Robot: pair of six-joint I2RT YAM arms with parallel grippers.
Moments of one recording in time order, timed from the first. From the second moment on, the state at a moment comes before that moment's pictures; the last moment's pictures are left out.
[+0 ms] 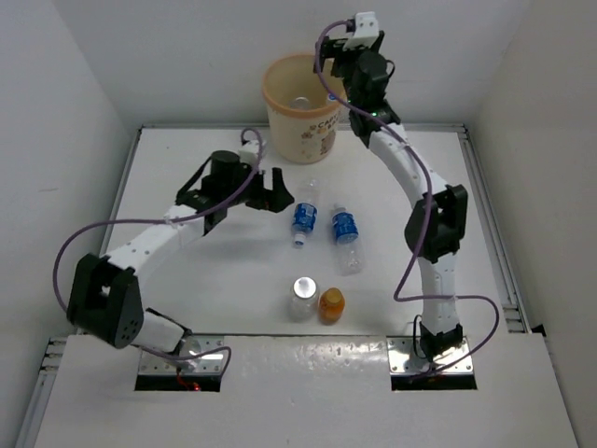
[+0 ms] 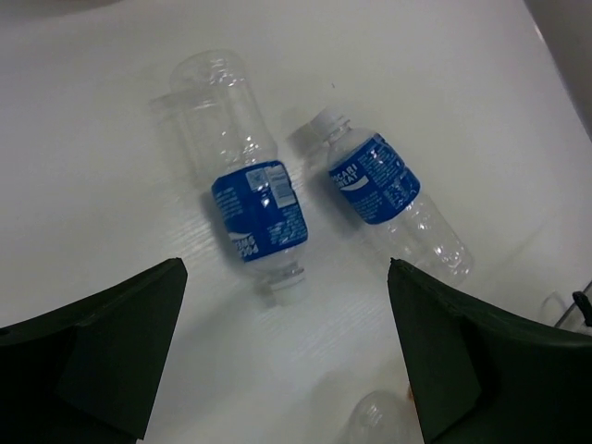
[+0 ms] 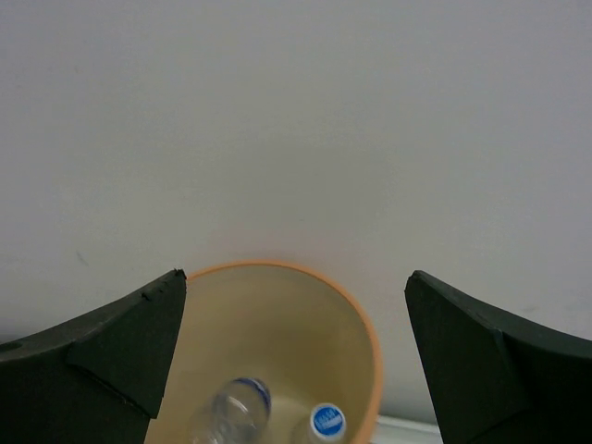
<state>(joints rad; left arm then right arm) -0.39 1.38 1.01 -0.09 0.34 -0.28 0.38 2.20 2.14 0.34 0.20 -0.04</state>
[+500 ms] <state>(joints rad) -0.57 2.14 1.67 -0.31 -0.10 -0.34 0.07 1.18 1.43 -0.12 0.01 0.08</state>
